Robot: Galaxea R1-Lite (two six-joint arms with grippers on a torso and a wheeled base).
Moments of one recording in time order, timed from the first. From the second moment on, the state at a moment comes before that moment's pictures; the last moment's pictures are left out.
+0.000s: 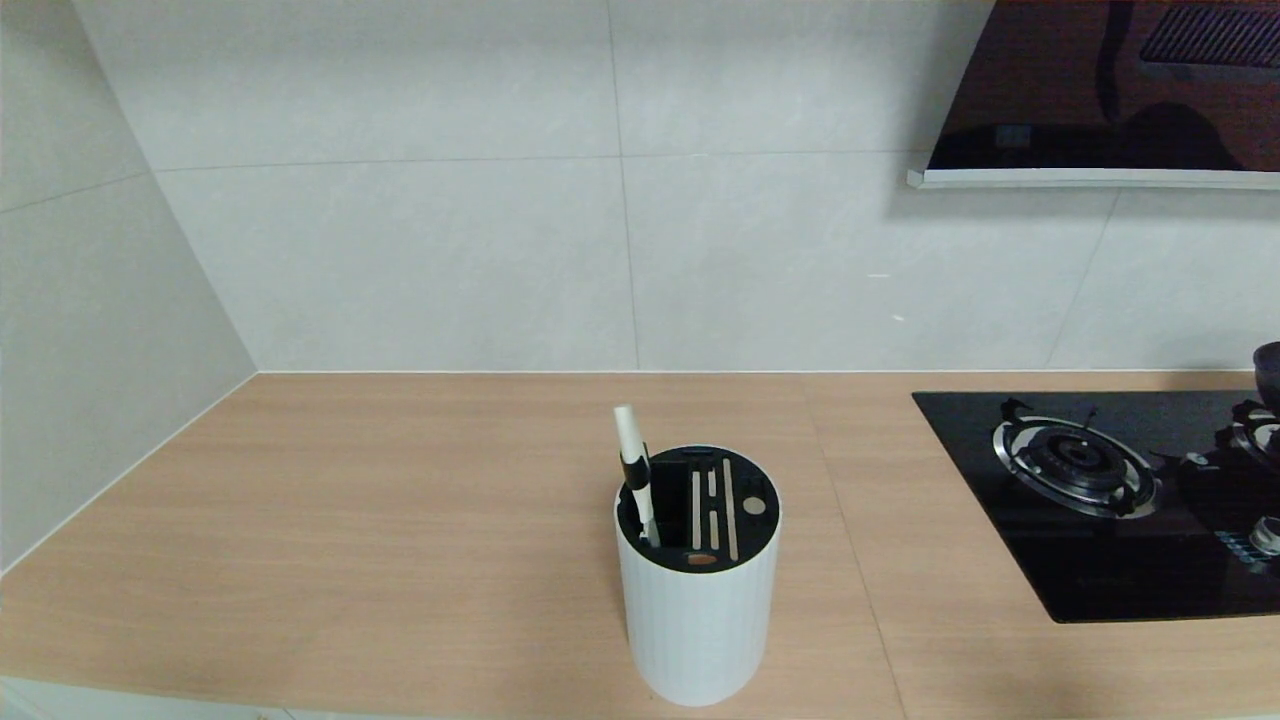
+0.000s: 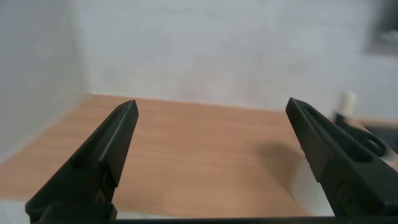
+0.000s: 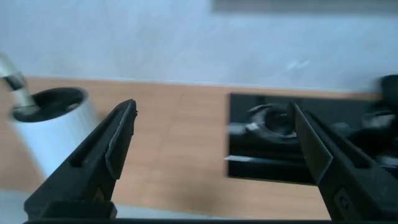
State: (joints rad) left arm -0.14 0.12 -0.50 0.10 0.27 -0.03; right arm 0.09 0.13 -0.38 0.06 -0.10 -0.04
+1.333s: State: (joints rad) left arm 0.00 0.00 0.00 -0.02 0.05 -0.02; right arm 0.00 0.00 0.00 -0.01 0.07 -0.03
